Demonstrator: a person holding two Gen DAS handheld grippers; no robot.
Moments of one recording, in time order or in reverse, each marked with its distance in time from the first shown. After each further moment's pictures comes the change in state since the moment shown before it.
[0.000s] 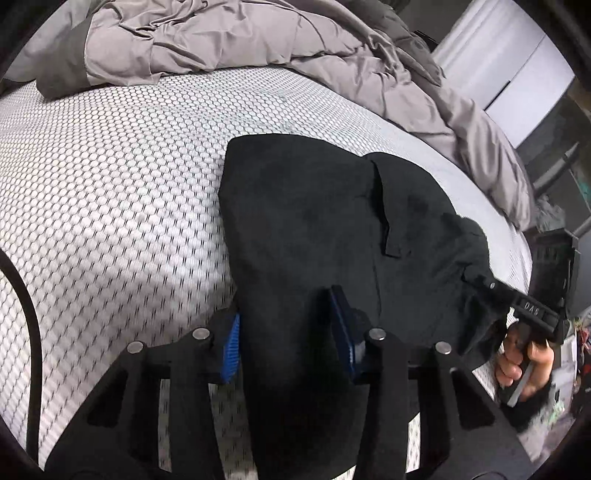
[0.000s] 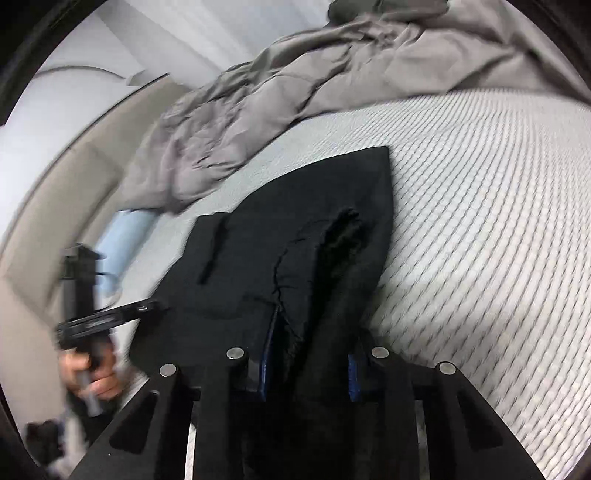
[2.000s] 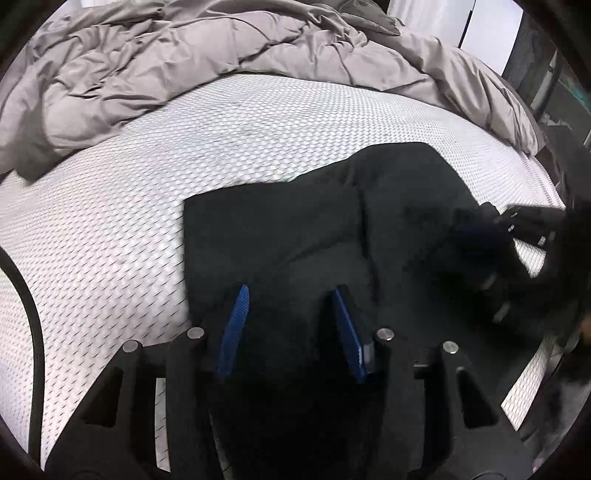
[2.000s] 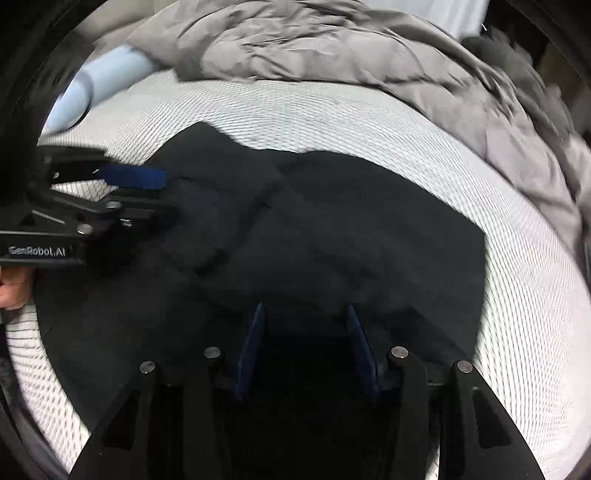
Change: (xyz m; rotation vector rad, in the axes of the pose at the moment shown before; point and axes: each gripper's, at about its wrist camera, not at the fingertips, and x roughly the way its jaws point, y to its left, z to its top) left arm 0.033 -0.068 -0.006 0.303 0.016 0.115; right arm 0.079 0.108 0.000 -0.532 0.216 -0.315
